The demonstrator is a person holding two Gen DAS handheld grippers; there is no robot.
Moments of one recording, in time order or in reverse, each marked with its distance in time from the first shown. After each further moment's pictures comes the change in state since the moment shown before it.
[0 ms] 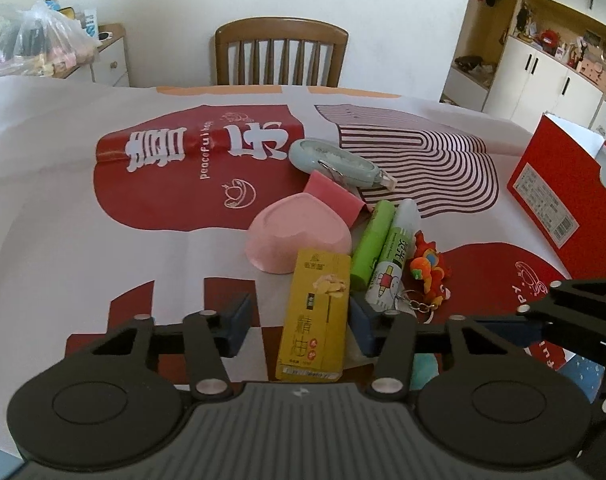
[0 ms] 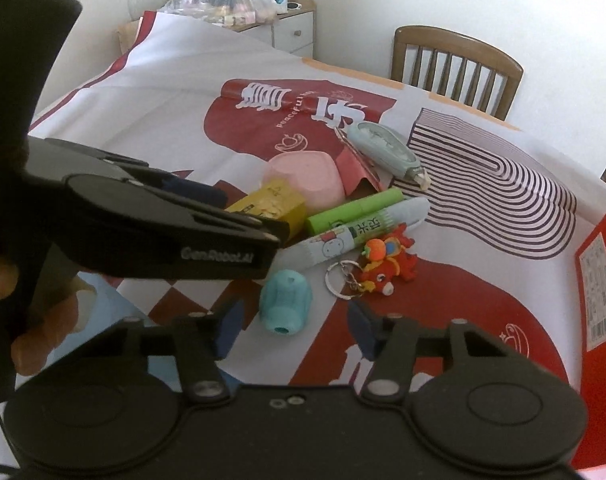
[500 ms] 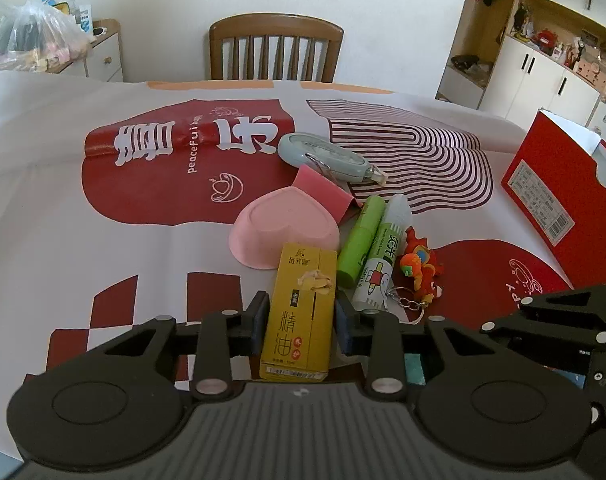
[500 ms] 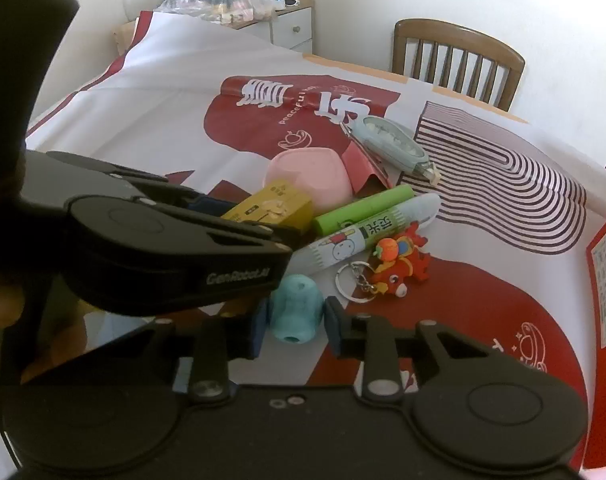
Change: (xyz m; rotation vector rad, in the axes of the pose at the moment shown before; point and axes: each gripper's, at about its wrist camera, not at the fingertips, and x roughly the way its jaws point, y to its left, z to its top) left arm 0.004 -0.005 -0.002 -0.012 0.008 -0.014; right arm 0.008 0.002 0.002 0.024 0.009 0.016
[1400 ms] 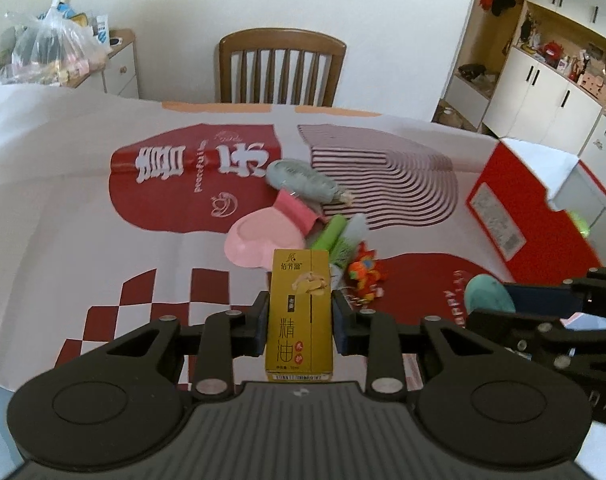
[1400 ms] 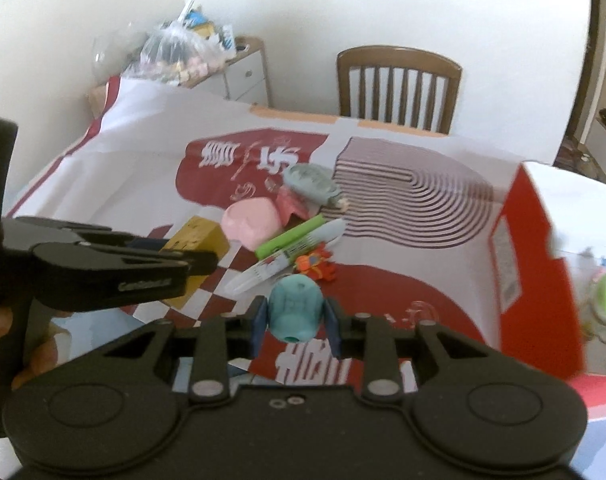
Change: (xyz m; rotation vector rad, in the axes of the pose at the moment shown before) left arm -0.073 -0.032 0.011 -0.028 -0.009 0.021; right arm -0.100 -0.041 -0.005 0.140 -0.096 -0.052
